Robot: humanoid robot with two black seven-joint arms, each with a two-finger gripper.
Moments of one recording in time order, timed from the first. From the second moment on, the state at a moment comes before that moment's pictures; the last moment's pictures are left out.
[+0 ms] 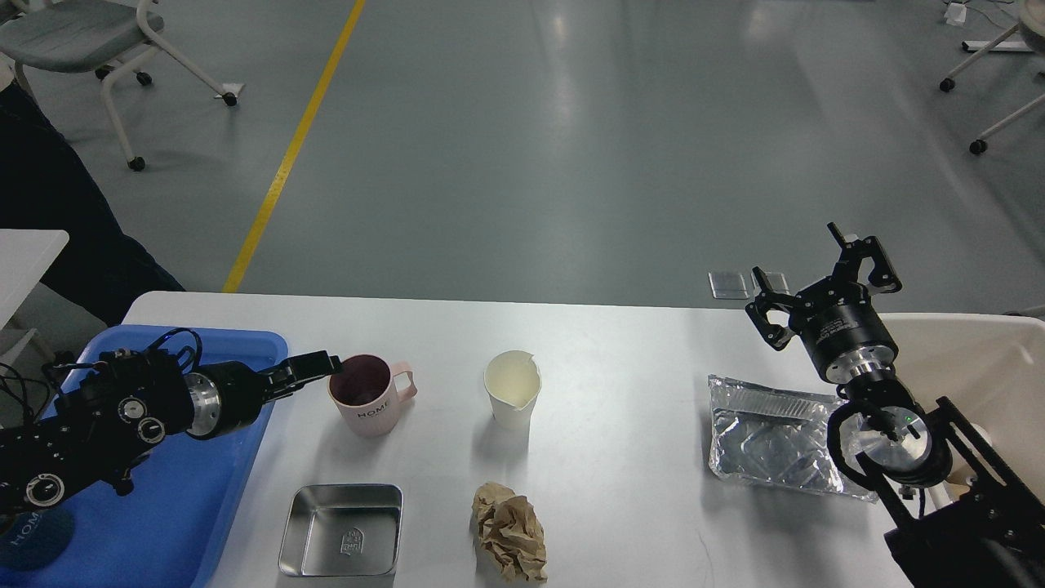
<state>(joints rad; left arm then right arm) -0.67 0.61 -0.34 -1.09 1.09 -0.24 0.01 0.25 -0.24 1.34 1.25 -0.15 0.07 0.12</state>
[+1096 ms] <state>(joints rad) -0.69 0.46 -0.22 -0.95 1.10 -0.25 -0.04 0.24 -0.24 1.34 1.25 -0.14 0.07 0.12</state>
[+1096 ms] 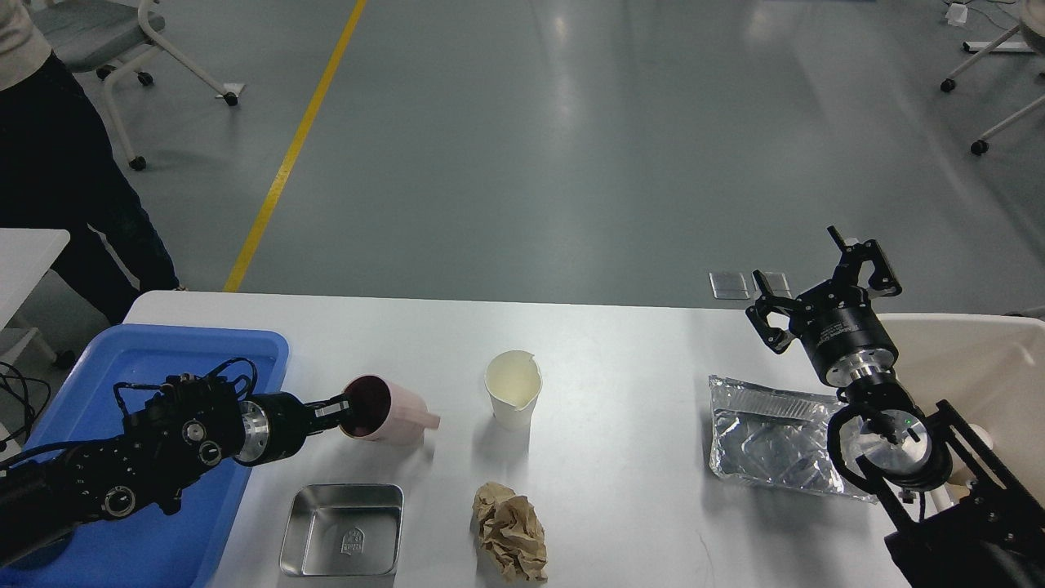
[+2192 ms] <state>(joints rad) -0.80 1.05 -0.24 -1.24 1.08 -0.39 -0.06 0.25 -0.19 1.34 1.25 -0.17 0.06 0.12</state>
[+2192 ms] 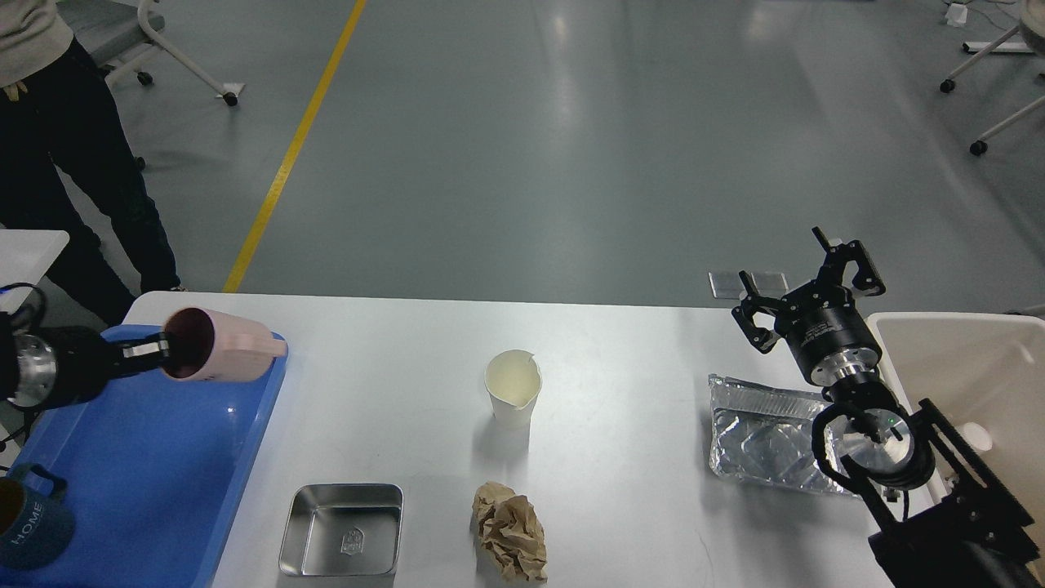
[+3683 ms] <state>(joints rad) -0.44 1.14 -0.20 -1.32 1.14 -0.24 -0.09 0.27 -0.19 1.27 1.25 -0.19 0.06 0.12</state>
